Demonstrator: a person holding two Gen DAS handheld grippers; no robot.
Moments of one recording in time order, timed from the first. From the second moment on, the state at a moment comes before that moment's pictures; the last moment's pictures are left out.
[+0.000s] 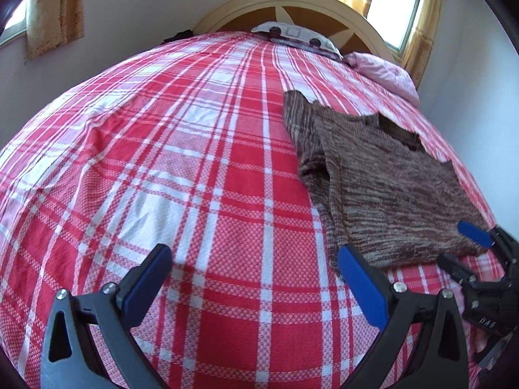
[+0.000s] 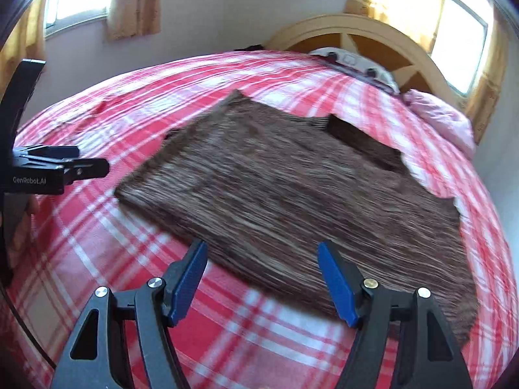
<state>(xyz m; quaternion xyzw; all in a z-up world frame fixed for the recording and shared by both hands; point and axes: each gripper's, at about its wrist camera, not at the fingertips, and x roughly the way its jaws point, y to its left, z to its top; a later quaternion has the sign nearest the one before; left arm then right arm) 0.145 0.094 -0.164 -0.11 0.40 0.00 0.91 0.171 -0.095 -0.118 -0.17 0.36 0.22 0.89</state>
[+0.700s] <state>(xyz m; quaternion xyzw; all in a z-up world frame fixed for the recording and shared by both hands) 0.172 0.144 -0.131 -0.10 0.38 0.03 0.92 0.142 0.002 -0.133 -0.29 0.30 0.27 0.87</state>
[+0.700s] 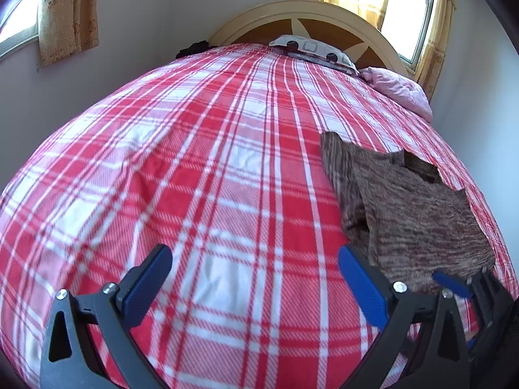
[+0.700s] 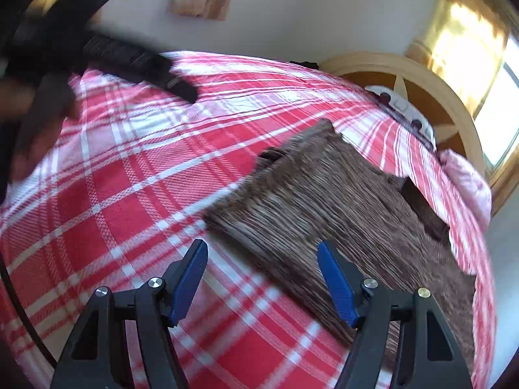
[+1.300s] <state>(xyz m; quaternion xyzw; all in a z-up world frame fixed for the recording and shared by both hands) 0.285 0.107 -0.146 -0.12 0.42 -0.11 0.89 0.161 0.015 -0.144 -0.28 0.28 0.24 0.89</state>
